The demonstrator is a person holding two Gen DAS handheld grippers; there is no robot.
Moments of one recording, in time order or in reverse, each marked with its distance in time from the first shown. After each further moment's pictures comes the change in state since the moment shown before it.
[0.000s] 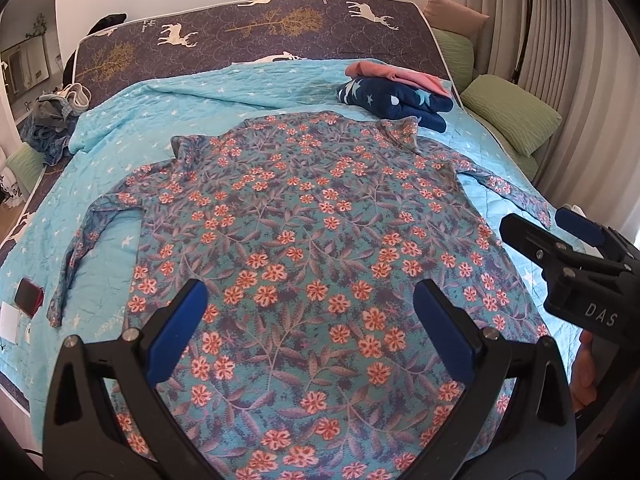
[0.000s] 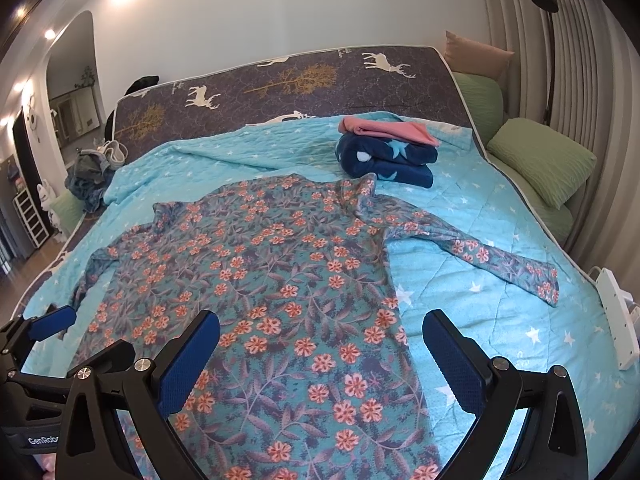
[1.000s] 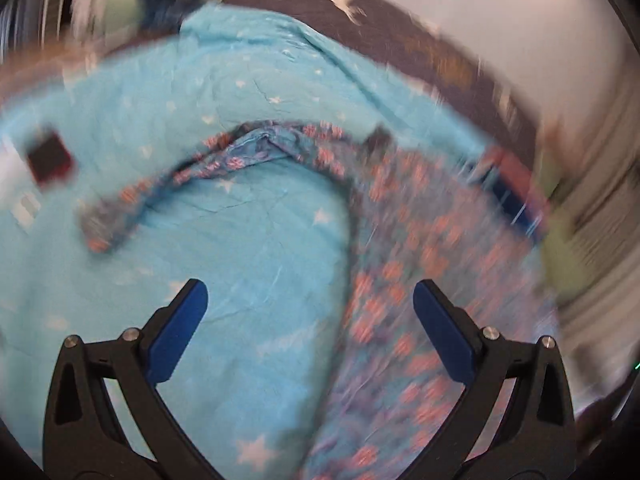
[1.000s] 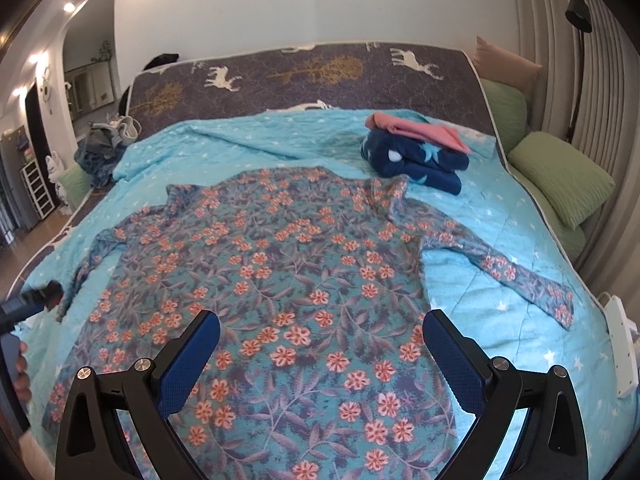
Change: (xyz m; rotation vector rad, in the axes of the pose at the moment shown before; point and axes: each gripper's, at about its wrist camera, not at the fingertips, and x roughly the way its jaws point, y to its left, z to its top) left arm 0.030 0.272 -0.044 -0.680 -0.024 -0.083; right arm 0.028 0.034 0.013 -0.081 0.056 0.017
